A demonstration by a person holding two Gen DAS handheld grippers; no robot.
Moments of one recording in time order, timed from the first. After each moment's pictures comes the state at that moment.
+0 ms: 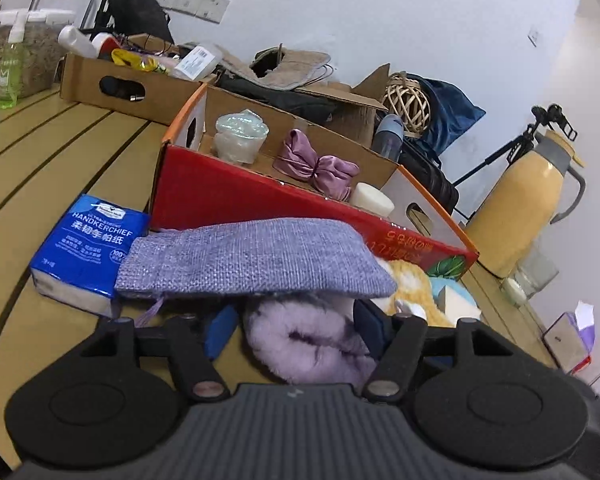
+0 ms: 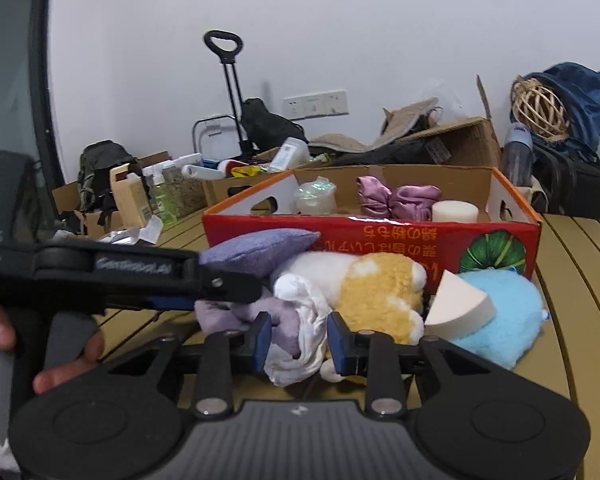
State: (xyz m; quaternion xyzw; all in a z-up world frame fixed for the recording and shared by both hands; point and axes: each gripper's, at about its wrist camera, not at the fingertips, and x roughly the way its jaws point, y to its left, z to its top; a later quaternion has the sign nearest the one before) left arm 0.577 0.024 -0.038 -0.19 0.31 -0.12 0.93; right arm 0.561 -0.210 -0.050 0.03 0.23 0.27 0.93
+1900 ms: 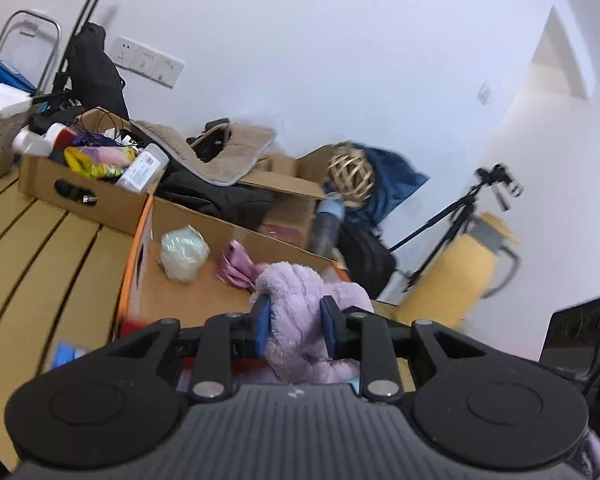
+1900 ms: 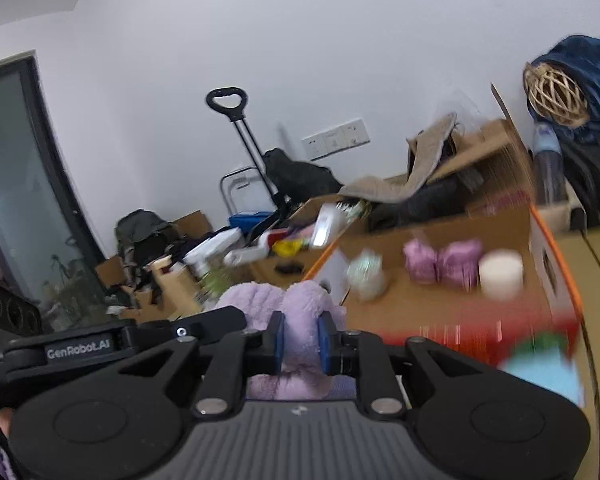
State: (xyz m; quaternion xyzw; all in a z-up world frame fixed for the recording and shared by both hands) left arm 0.608 0.049 0.067 -0.21 0.23 -0.17 0.93; right arm 0.623 -0.214 0.047 0.15 0.24 0.31 0.91
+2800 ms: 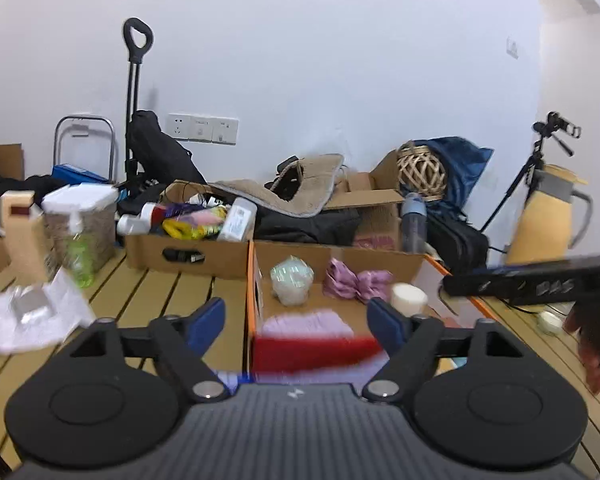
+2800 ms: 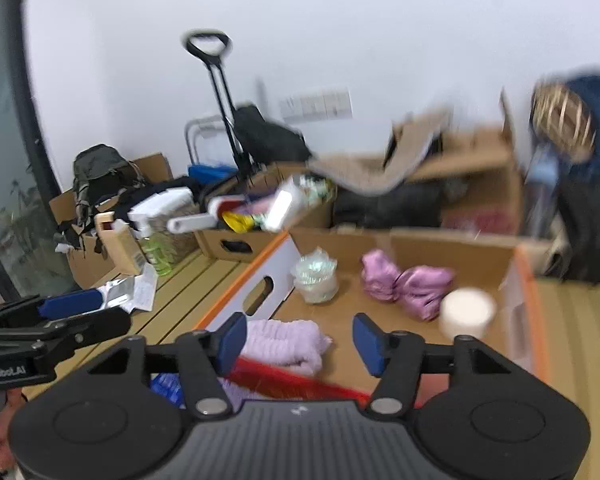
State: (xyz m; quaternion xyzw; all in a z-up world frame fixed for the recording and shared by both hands) left arm 0.517 0.055 0.074 -0.06 0.19 -0.05 0.98; right arm 0.655 -0.204 0.073 0.02 0.28 0.27 0.92
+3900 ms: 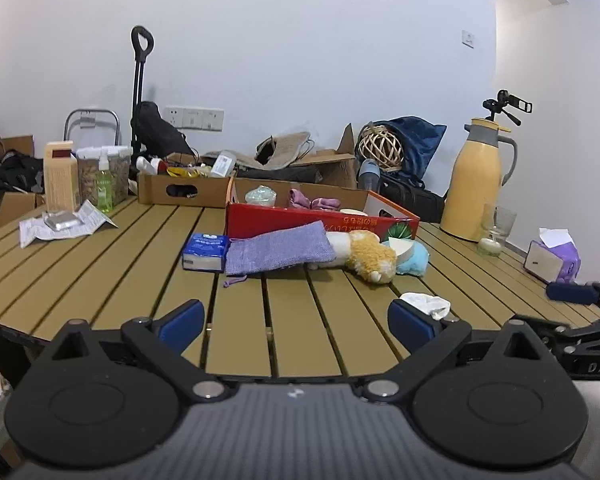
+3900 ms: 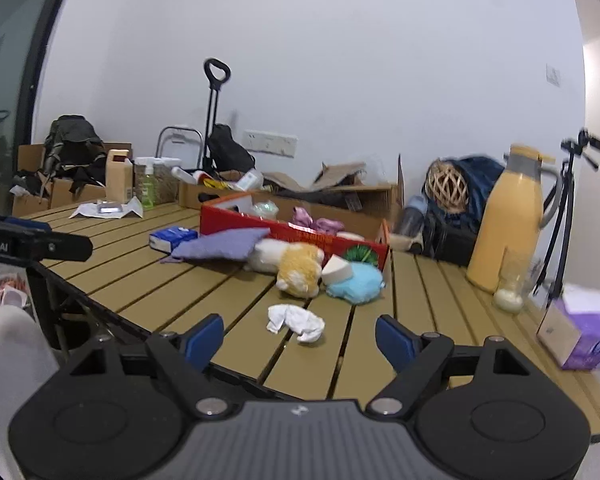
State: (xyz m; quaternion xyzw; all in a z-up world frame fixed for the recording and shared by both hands) left arm 0.329 0.018 0.000 -0.05 0.18 -0.07 0.98; right arm 0.334 -0.267 -0.012 -0.08 0.17 0.14 0.97
